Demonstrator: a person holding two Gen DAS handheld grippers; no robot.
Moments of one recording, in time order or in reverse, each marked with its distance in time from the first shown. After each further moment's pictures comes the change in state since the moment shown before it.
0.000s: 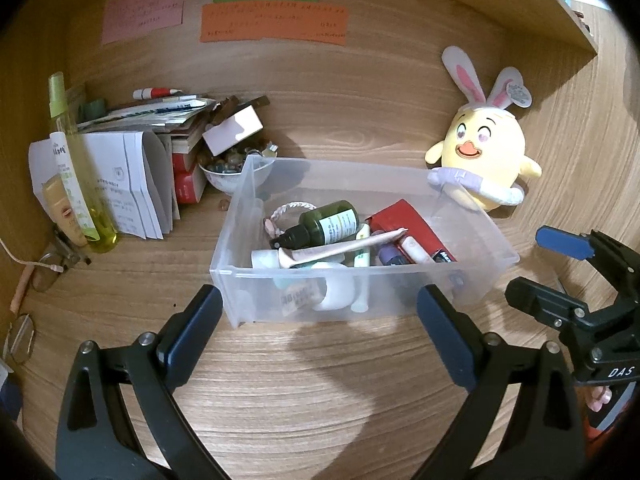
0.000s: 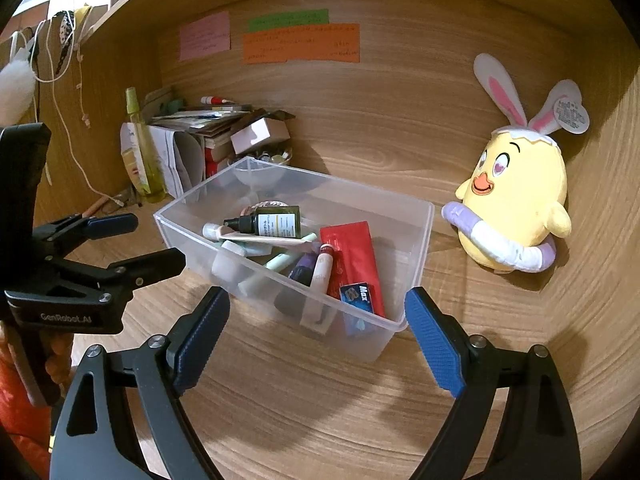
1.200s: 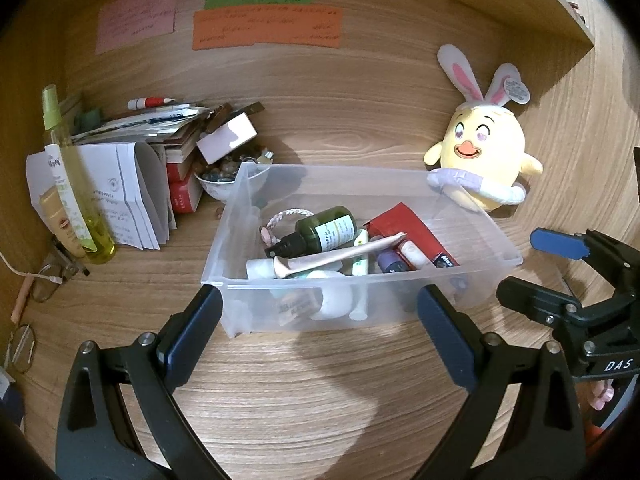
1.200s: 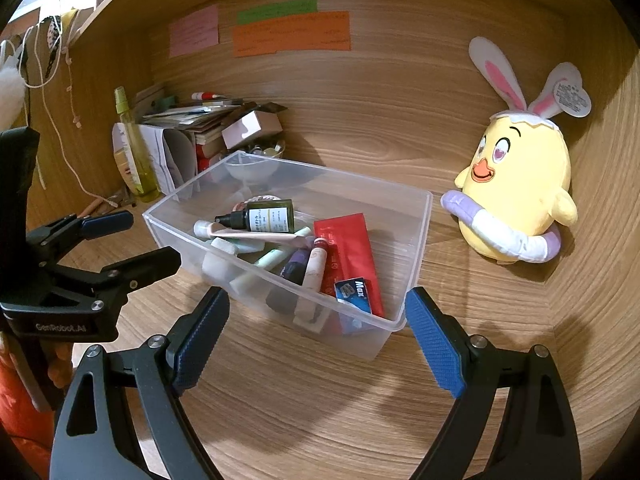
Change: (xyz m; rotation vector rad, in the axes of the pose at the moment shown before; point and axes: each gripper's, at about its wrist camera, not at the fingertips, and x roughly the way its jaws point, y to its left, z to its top) left arm 0.005 -0.008 0.003 0.027 -0.024 0.019; right arm 0.014 -0.012 0.001 0.027 0.026 0.011
